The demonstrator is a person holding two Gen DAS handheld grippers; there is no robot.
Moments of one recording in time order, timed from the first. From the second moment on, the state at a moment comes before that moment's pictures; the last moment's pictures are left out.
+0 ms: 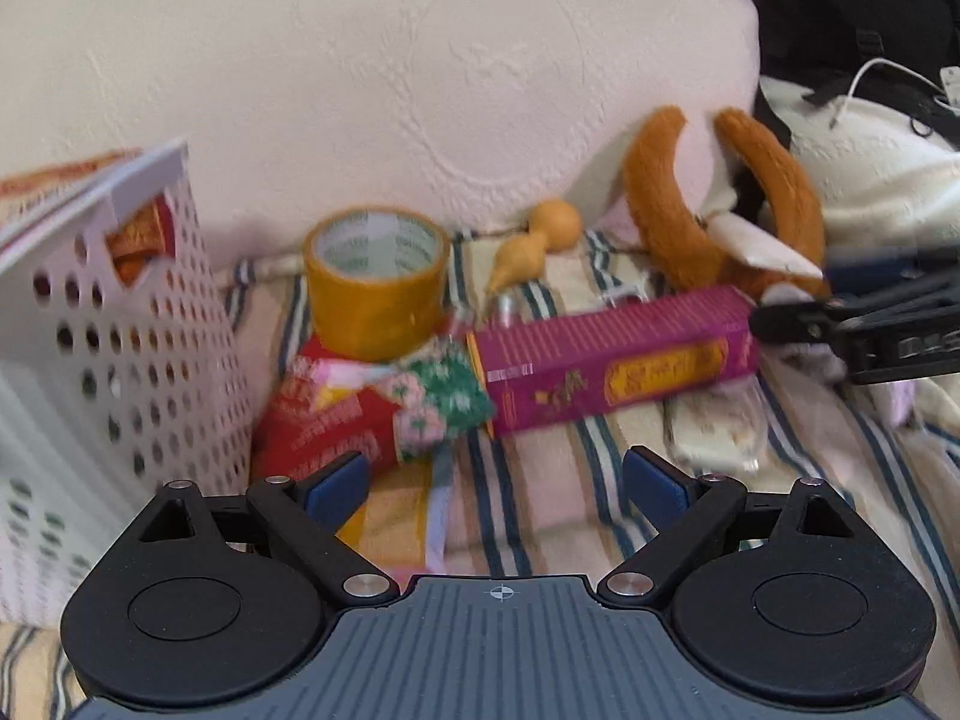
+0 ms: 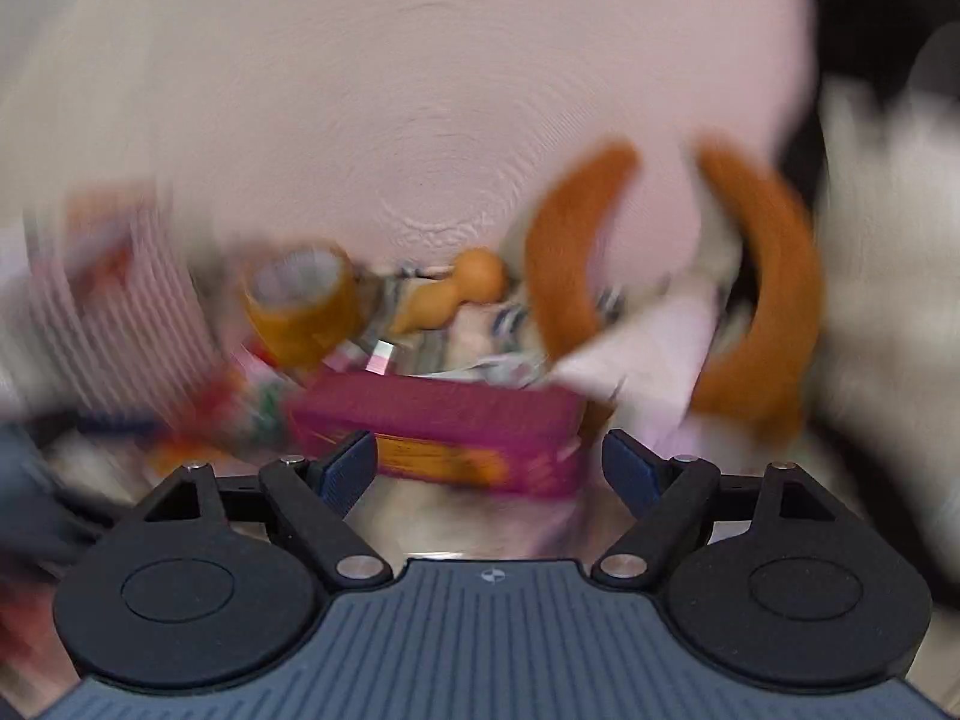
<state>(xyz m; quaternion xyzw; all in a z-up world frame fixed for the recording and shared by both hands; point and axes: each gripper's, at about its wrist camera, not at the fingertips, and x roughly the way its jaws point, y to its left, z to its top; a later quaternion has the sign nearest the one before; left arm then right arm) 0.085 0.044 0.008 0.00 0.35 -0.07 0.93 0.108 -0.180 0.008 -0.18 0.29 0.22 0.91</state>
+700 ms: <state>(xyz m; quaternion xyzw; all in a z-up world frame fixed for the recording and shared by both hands) 0.081 0.070 -0.003 -0.06 0.38 -0.08 0.92 0.162 -0.119 -0.039 -0.36 0.43 0.34 0.76</state>
